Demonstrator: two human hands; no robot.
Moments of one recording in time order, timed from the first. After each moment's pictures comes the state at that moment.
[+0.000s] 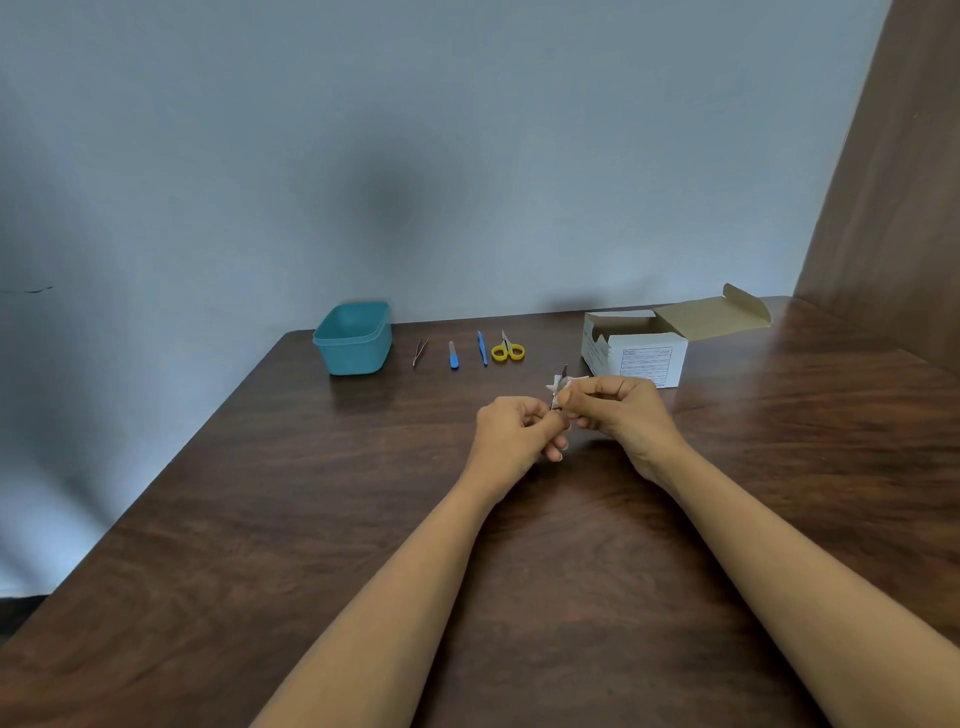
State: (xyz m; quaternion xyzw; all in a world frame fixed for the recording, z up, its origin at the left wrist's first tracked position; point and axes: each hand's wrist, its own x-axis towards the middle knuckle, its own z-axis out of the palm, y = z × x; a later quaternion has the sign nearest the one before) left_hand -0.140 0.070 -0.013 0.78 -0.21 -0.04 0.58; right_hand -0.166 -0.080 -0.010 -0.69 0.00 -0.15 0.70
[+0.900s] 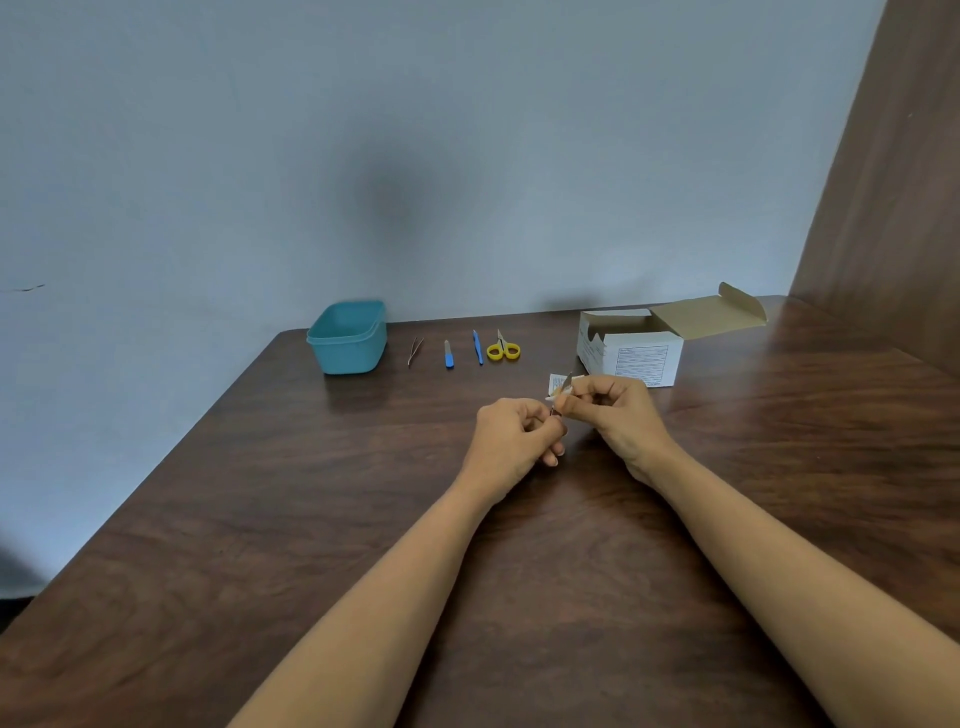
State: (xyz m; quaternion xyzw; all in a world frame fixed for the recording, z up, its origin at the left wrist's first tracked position) left_hand -0.140 0.069 -0.015 0.81 -0.25 -0.02 0.54; right_hand -0.158 -0.082 -0.020 -0.73 -0.04 -0.20 0.65
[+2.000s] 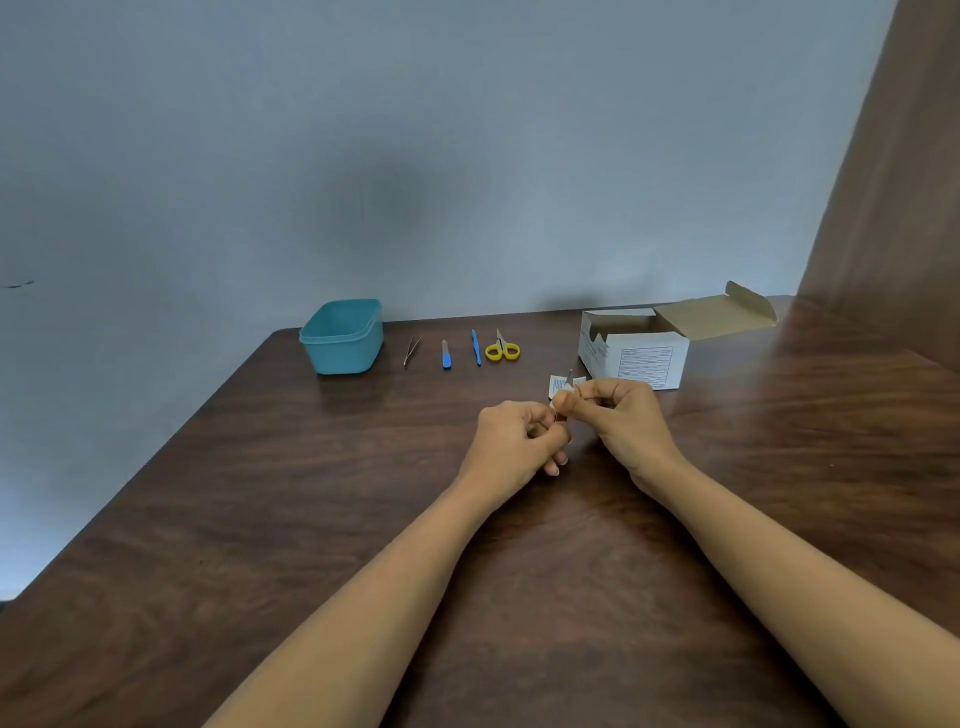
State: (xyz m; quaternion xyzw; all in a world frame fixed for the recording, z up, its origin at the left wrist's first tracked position) left_hand -0.140 0.066 -0.013 0.82 -0.25 -0.03 0.51; right_hand -0.160 -0.081 -0.020 -0.74 -0.02 -0.22 0.64
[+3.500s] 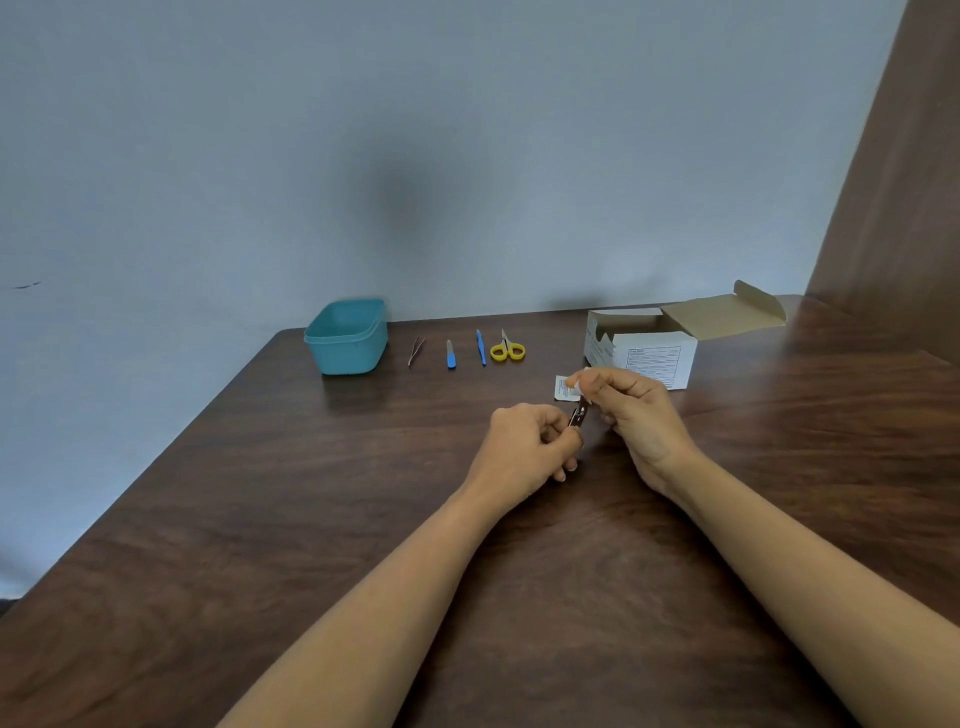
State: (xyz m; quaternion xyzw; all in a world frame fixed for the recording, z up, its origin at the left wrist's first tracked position) left_hand -0.142 0.063 -0.013 0.84 -0.27 -0.02 0.47; right_hand -0.162 -0.080 -0.013 -0.65 0.00 -0.19 0.73
